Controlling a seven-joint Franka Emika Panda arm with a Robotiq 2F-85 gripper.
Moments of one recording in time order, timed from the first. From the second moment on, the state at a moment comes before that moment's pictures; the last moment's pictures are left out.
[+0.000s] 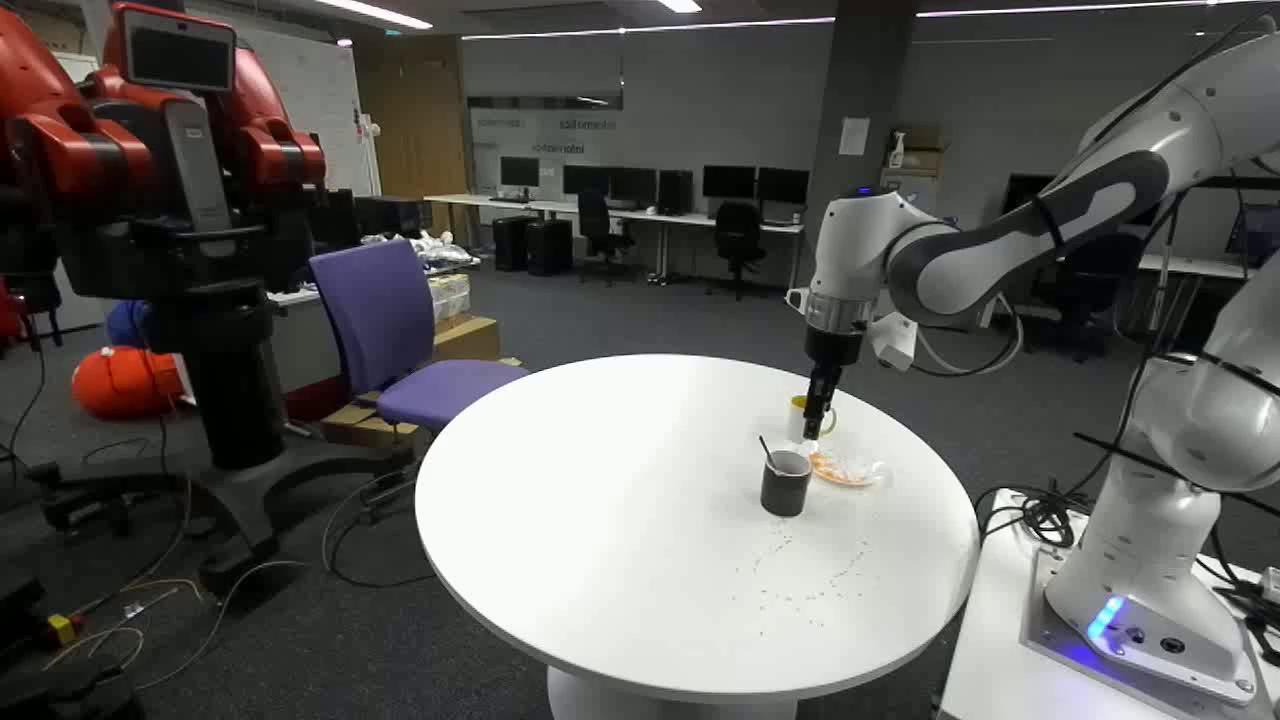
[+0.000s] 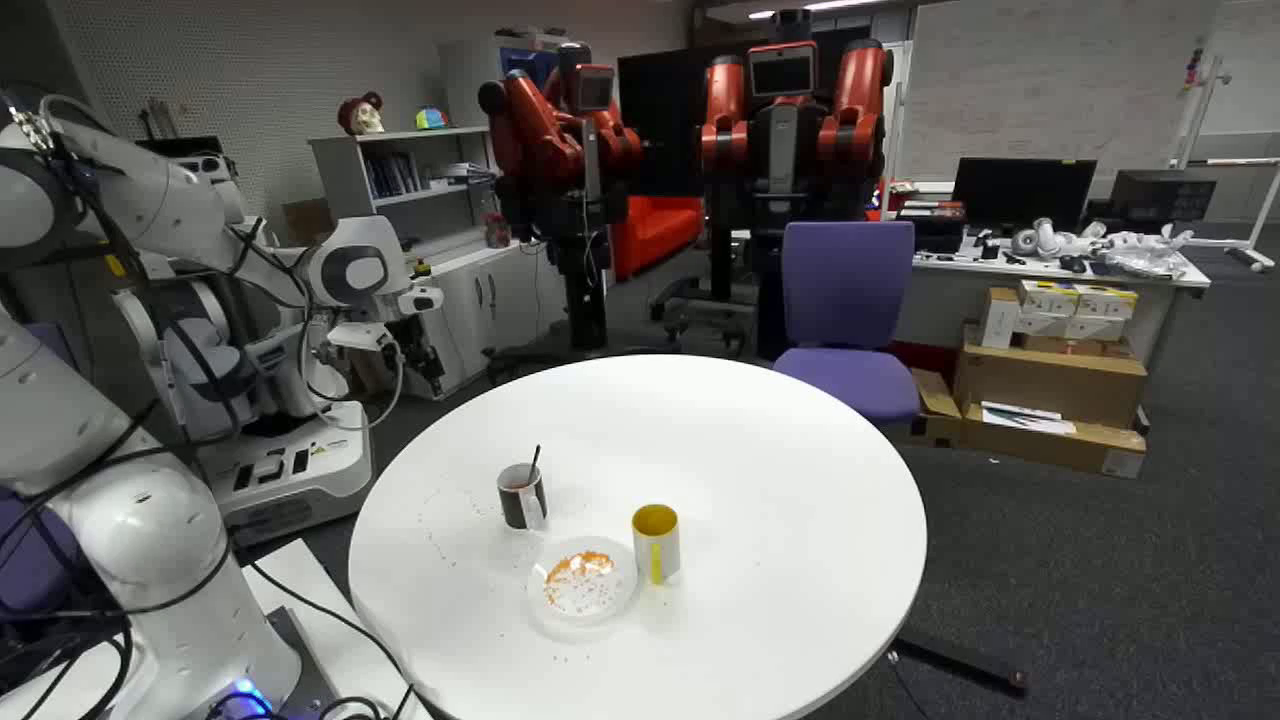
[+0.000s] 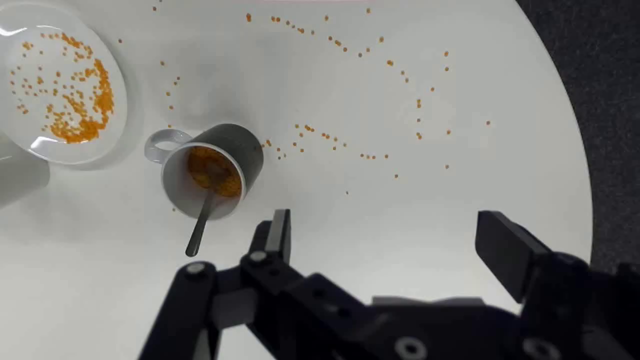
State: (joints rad) arm 0.12 -0.30 0.28 -2.48 0.00 2.23 0.19
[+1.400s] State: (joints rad) arm -0.01 0.16 0.07 -2.07 -0.17 2.00 0.86
